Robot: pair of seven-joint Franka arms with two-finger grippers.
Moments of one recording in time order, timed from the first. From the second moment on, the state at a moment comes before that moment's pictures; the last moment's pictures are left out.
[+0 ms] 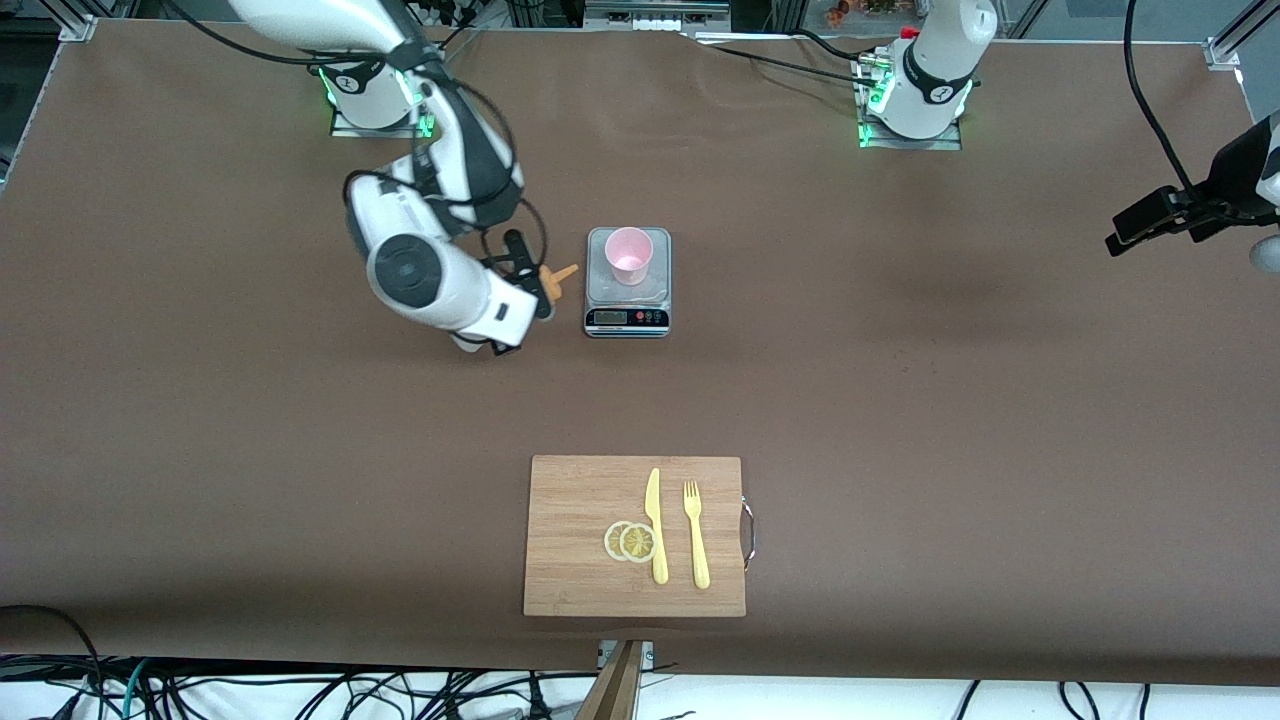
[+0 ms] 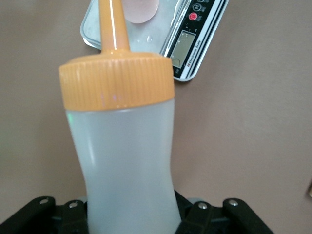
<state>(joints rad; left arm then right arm) -0.03 -0.04 0.08 -1.66 -0.01 1.57 -0.17 0.49 0.45 -0.05 -1.72 0.24 1.95 -1.66</state>
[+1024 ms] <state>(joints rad) -0.03 -0.04 0.08 -1.66 -0.01 1.57 -0.17 -0.02 0.57 -0.06 -1.75 0.68 1.65 -2.39</state>
